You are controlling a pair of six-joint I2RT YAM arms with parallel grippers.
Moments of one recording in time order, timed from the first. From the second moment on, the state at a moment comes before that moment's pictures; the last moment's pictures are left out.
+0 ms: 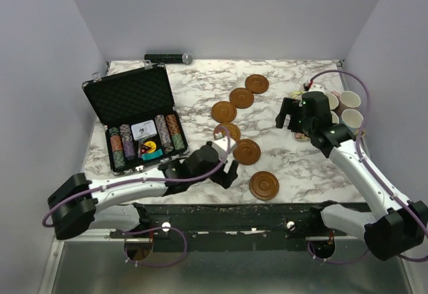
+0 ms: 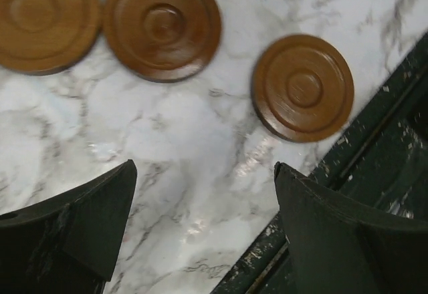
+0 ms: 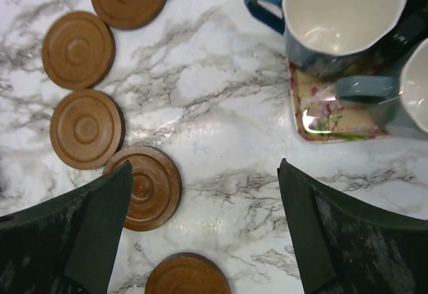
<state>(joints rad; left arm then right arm) -1.01 1.13 0.63 -0.04 -0.11 -0.35 0.37 1.14 0.95 -0.49 0.21 0.38</state>
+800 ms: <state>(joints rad) -1.31 1.66 0.81 0.09 -0.15 -0.14 0.31 0.89 0.98 -0.46 0.09 0.35</state>
